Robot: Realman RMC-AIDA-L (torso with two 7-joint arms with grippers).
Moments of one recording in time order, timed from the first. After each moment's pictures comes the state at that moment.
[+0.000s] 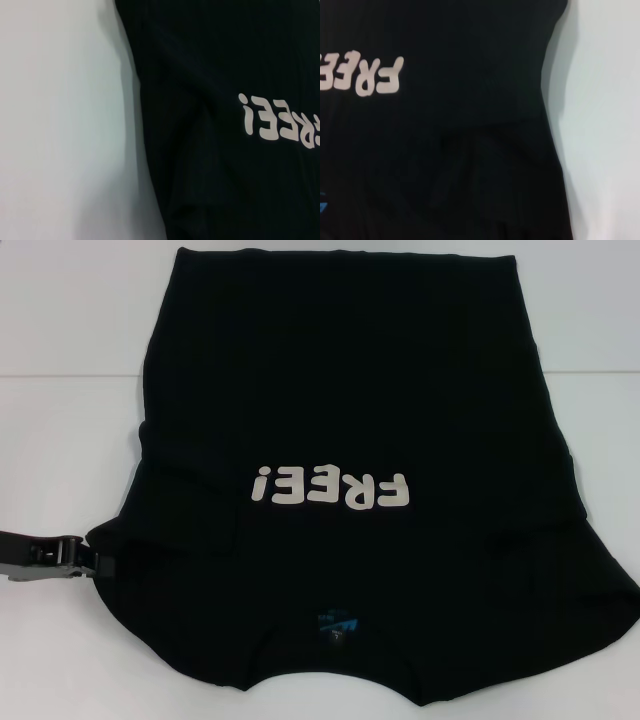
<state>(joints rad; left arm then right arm) -0.62 -2.00 0.41 0.80 2.65 1.55 -2.32 0.61 1.95 -0.56 -1.02 -2.73 -1.72 2.45</state>
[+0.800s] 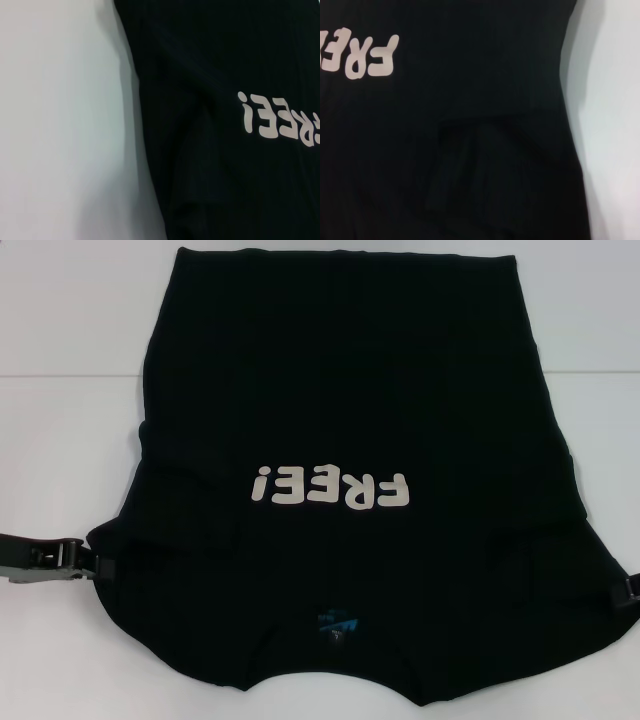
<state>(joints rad) -0.62 -2.00 0.41 0.80 2.65 1.55 -2.31 0.64 1.95 -0.61 -0.86 -2.73 -1.58 2.43</state>
